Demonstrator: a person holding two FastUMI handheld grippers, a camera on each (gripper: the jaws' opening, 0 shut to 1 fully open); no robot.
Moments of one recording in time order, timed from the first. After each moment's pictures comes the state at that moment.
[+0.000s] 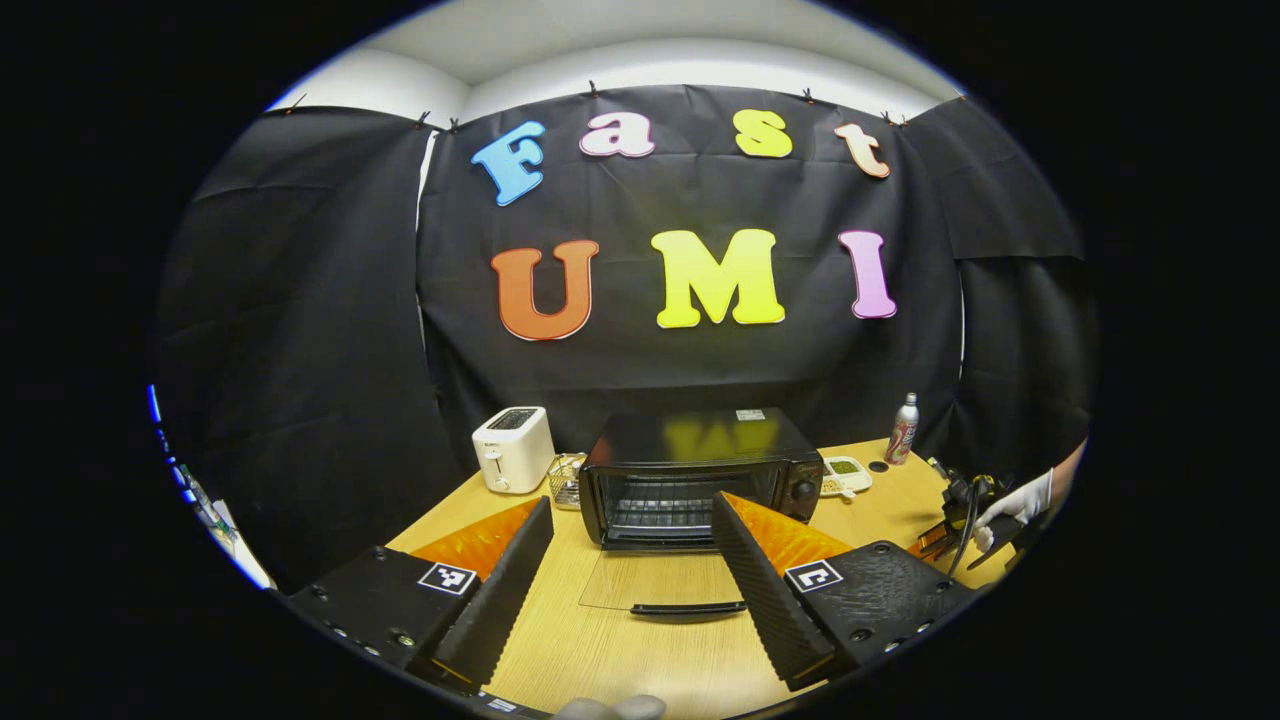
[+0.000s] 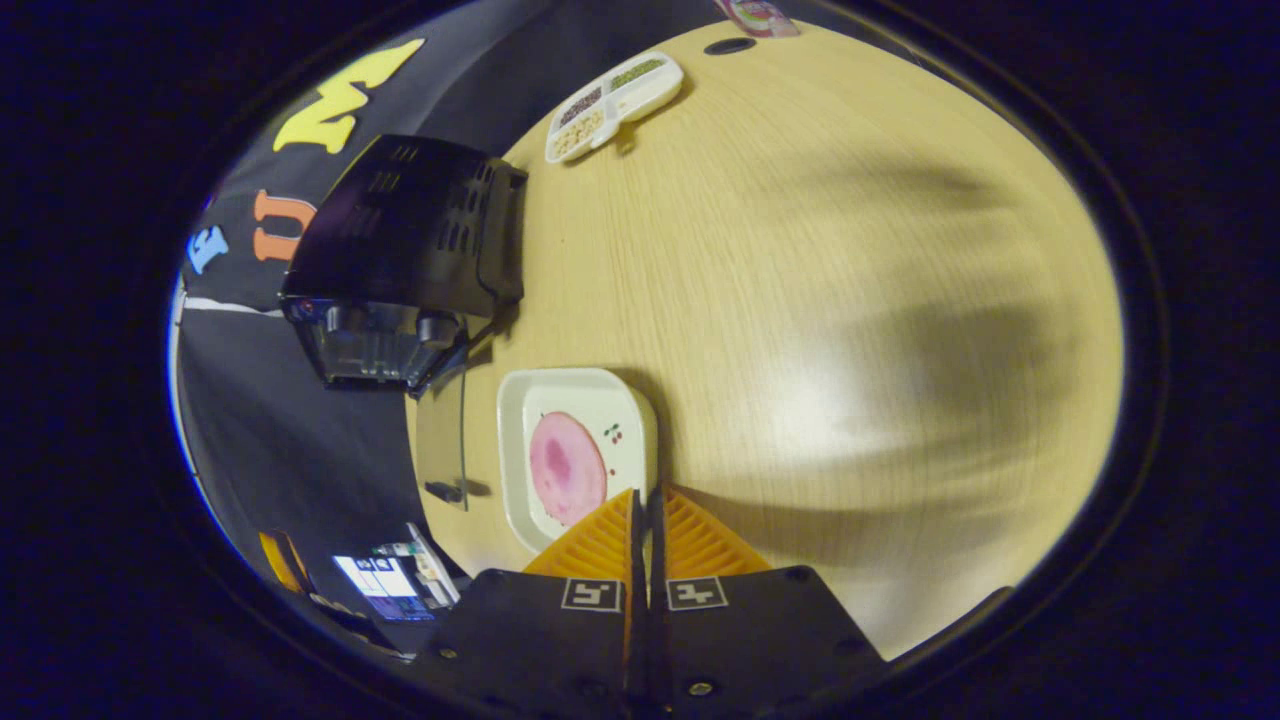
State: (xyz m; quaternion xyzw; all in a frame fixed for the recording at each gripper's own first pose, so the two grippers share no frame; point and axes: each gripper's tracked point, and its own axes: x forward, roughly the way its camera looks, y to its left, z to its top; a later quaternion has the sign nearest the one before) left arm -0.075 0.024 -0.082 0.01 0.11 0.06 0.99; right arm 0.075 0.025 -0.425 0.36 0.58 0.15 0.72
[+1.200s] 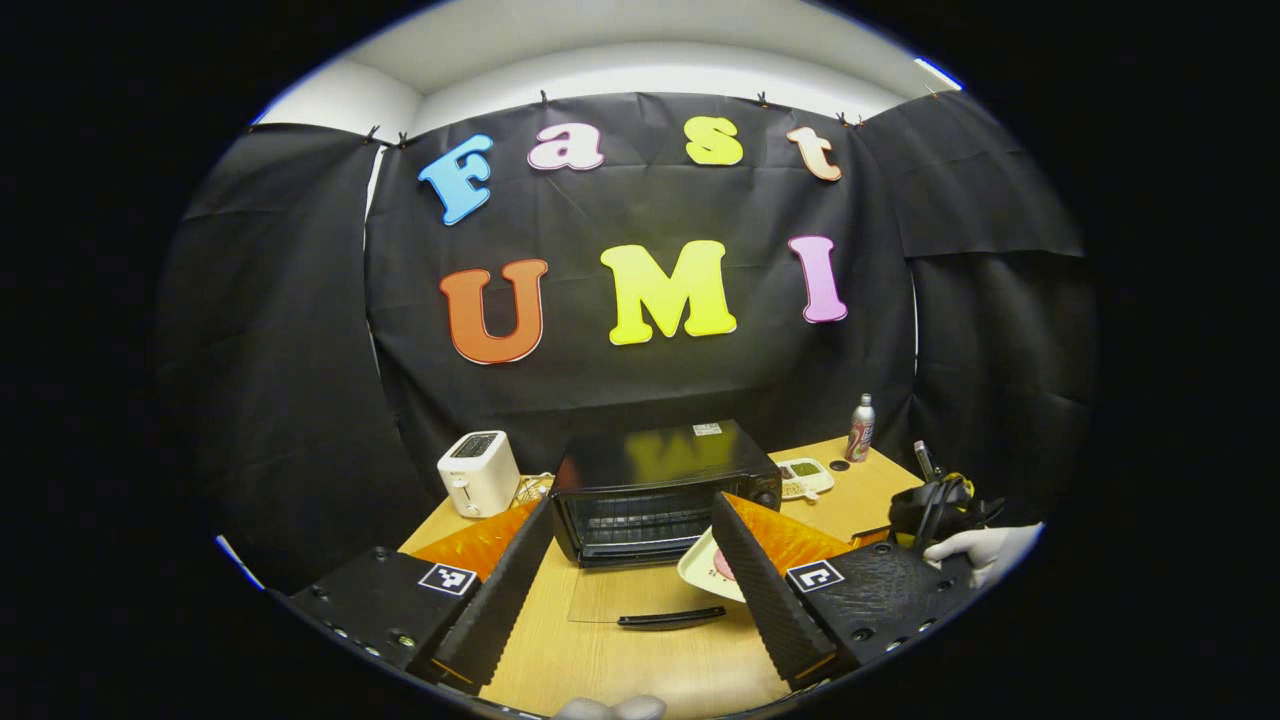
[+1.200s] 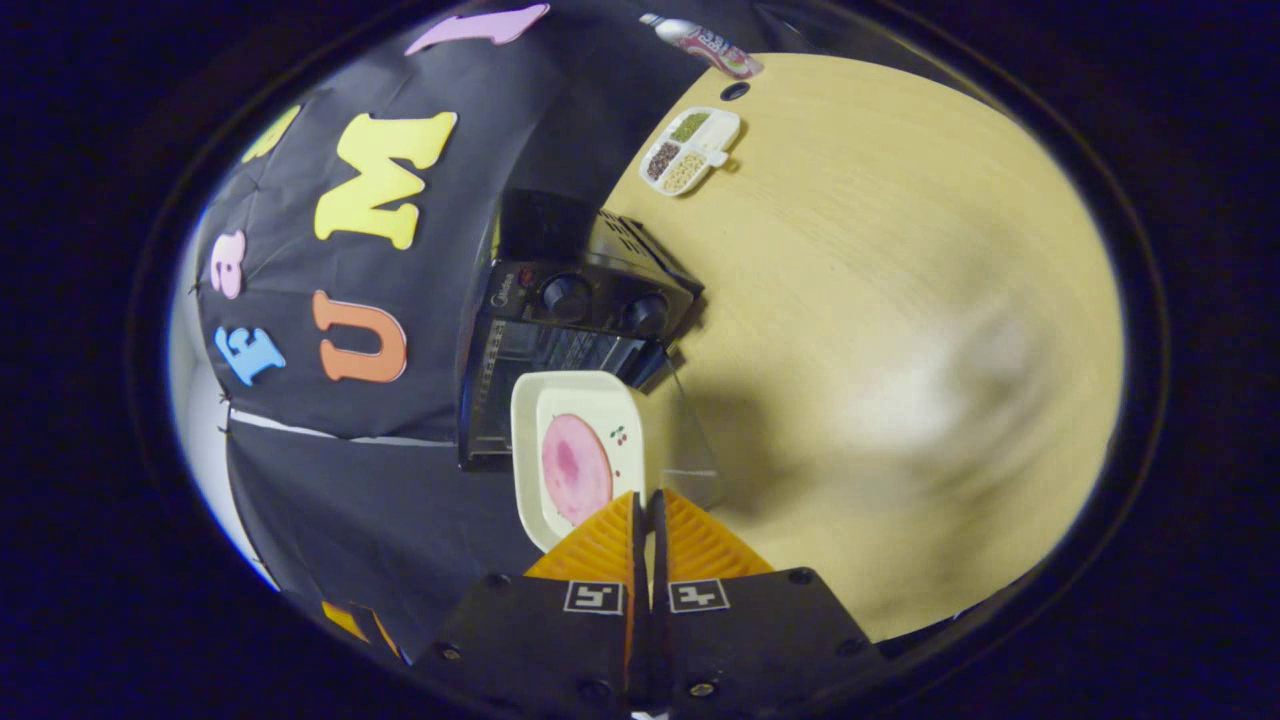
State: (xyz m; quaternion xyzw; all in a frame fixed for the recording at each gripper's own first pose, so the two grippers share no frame) left arm -0.068 0.016 -0.048 0.04 0.10 -0.02 0.99; right arm 0.060 0.196 -0.316 0.54 0.42 0.06 0.73
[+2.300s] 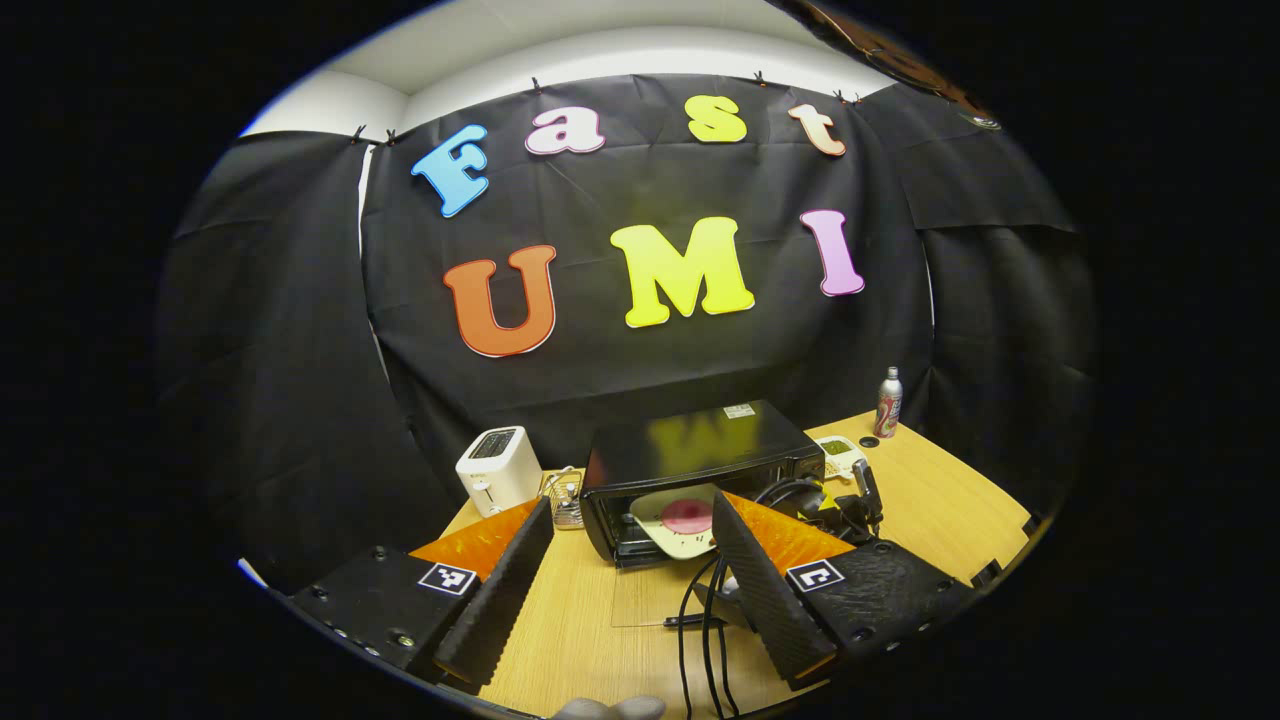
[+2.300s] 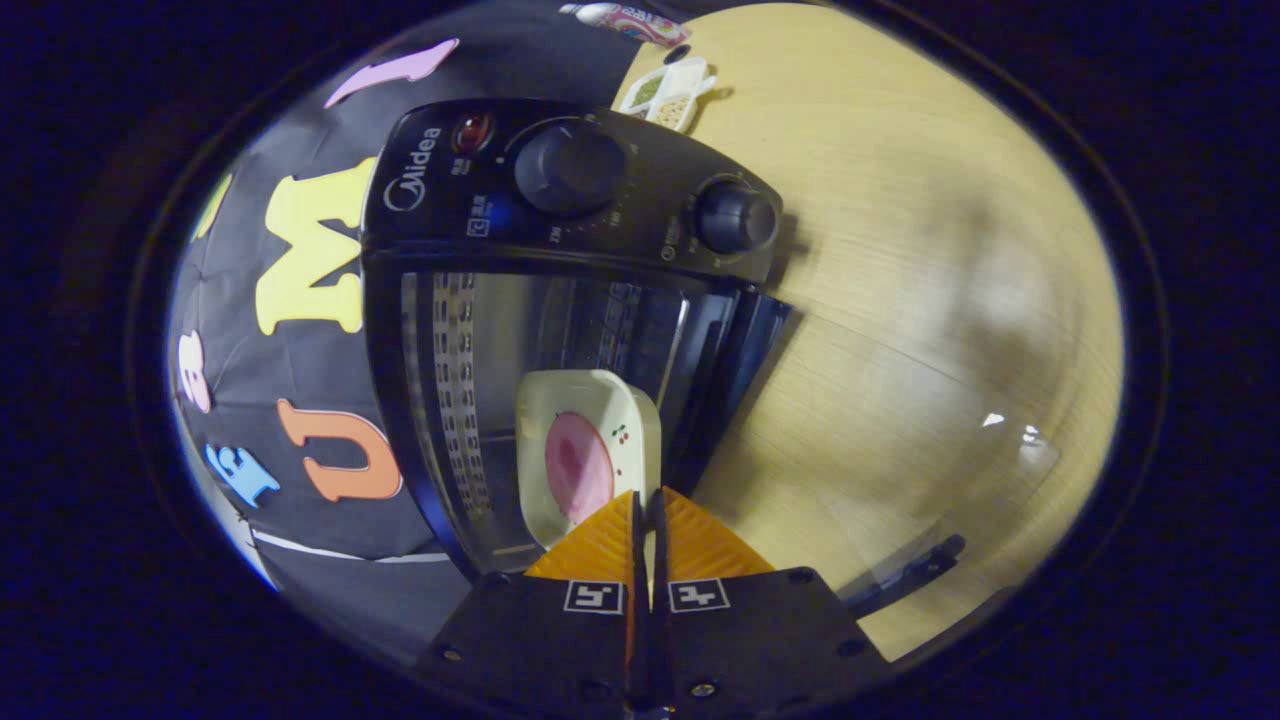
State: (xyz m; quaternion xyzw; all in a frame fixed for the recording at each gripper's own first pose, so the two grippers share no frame) left arm -0.042 0.052 -0.065 0.06 0.13 0.00 0.99; right arm 0.205 0.298 -0.342 0.64 0.33 -0.05 0.69
